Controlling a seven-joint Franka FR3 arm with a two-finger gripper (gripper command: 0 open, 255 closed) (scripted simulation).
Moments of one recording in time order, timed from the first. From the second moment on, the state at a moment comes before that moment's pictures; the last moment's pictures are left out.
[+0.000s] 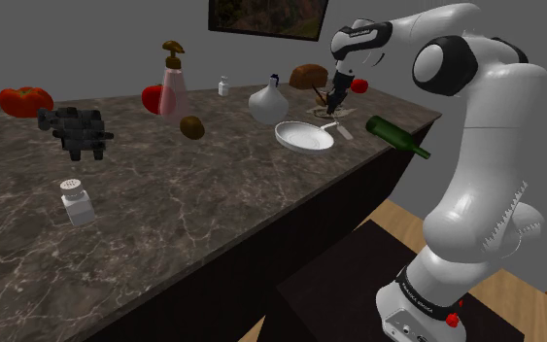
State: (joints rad) arm -0.38 0.46 -0.13 -1.40 0.10 1.91 -0.61
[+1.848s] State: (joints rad) arm -0.38 0.48 -0.14 -1.60 0.10 2.27 -0.62
